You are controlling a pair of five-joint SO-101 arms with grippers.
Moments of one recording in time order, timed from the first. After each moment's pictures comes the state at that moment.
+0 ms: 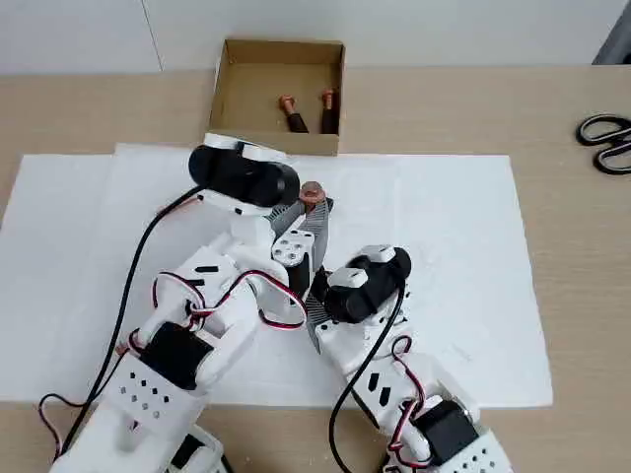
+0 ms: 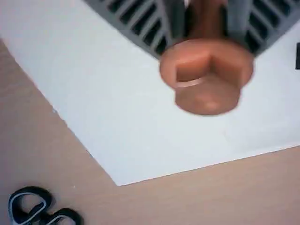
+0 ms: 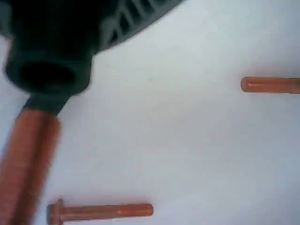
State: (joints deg) left arm 28.6 -53.4 48.7 38.2 20.0; right arm -37.5 -99.4 88.1 39.9 -7.8
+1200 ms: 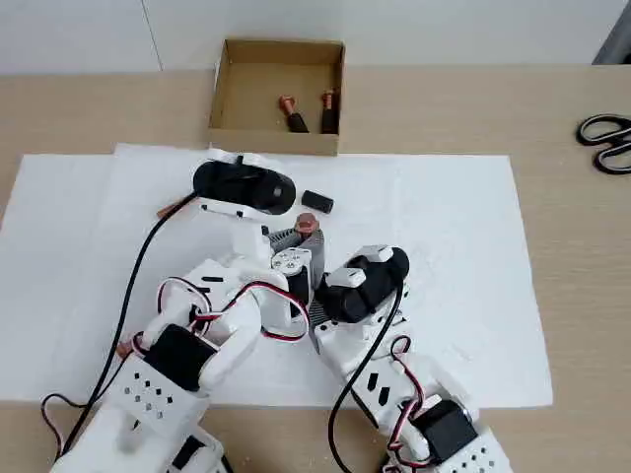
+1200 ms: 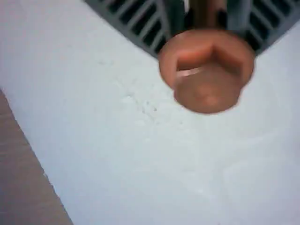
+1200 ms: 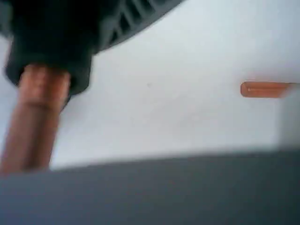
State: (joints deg) left arm 29.1 -53.6 51.3 46.4 27.4; right arm -37.5 -99.3 88.2 39.9 -7.8
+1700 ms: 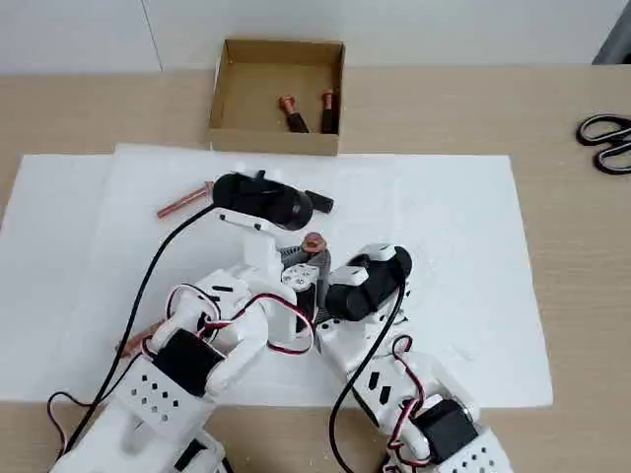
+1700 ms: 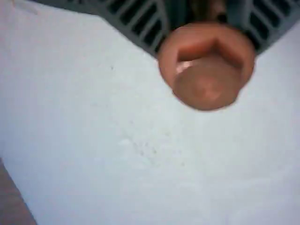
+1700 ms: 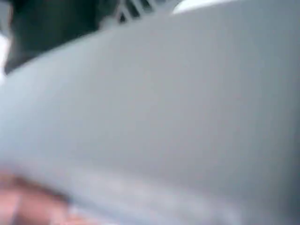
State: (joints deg) left arm 32.3 -53.9 54.4 48.7 25.5; right arm -37.3 -99.3 88.2 40.0 -8.0
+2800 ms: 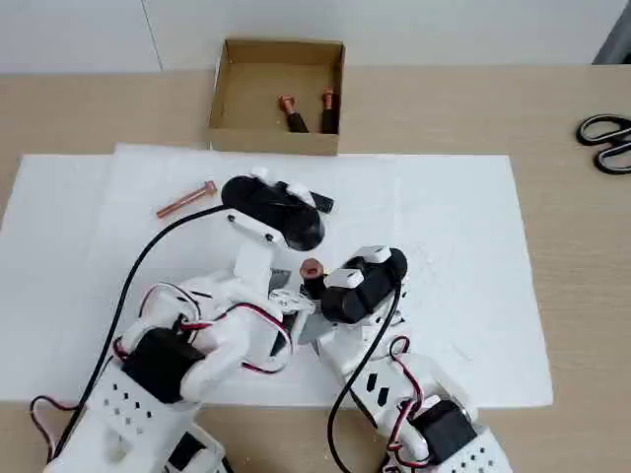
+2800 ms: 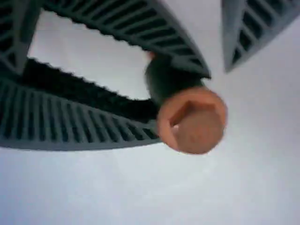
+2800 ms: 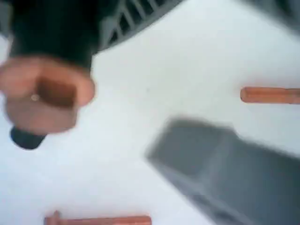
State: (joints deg) left arm 29.7 -54.0 39.8 76.9 8.9; right arm -37.5 -99.3 88.5 40.0 -7.9
